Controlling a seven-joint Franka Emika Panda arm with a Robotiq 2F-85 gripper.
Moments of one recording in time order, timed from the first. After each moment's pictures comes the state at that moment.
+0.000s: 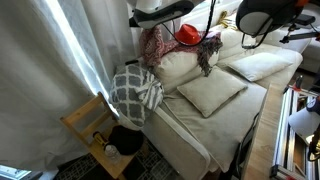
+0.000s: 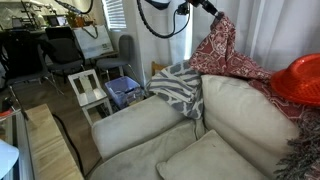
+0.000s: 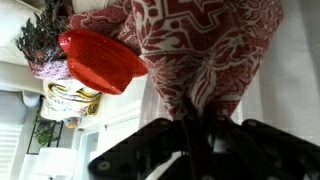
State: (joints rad) arm 0.34 1.07 -0.58 -0.82 -0.42 2.08 1.43
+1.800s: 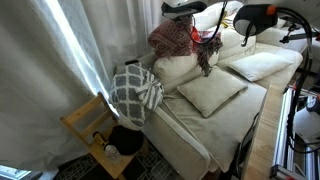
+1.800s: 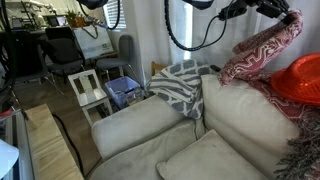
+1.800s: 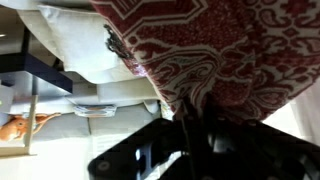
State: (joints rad) arm -0.02 1.21 -0.61 -0.58 -0.37 1.80 1.72
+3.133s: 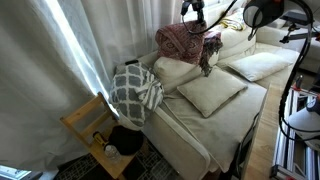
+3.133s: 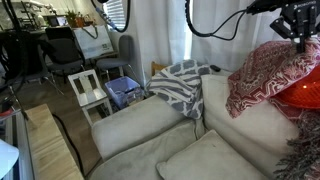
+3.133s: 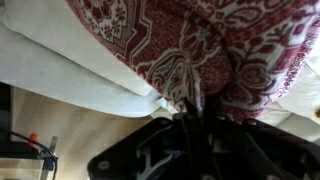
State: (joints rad) arm -0.33 1.21 -0.31 -0.45 -0.15 1.56 2.26
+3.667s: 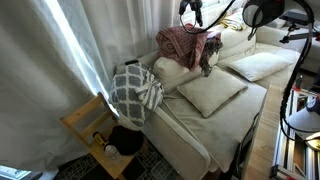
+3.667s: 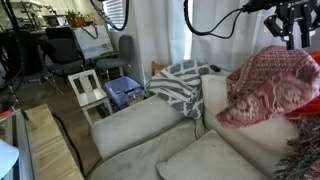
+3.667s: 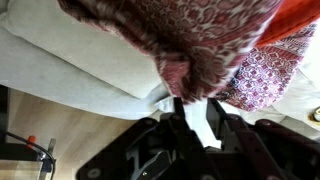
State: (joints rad) arm -0.31 1.20 -0.30 -0.45 -0.17 1.57 2.26
